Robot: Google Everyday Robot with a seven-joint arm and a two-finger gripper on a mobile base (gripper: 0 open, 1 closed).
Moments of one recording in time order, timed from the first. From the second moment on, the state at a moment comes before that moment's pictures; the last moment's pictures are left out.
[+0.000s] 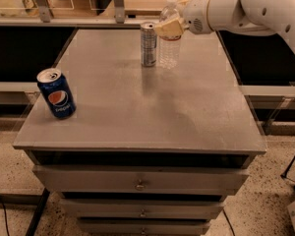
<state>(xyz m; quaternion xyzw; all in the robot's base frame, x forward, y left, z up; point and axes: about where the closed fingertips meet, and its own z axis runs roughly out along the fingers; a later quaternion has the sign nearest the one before) 0.736 -0.068 0.972 -0.46 0.67 0.15 0.56</state>
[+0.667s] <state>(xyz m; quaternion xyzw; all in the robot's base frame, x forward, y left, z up) 0.738 -0.063 0.957 -0.48 0.67 0.17 0.54</state>
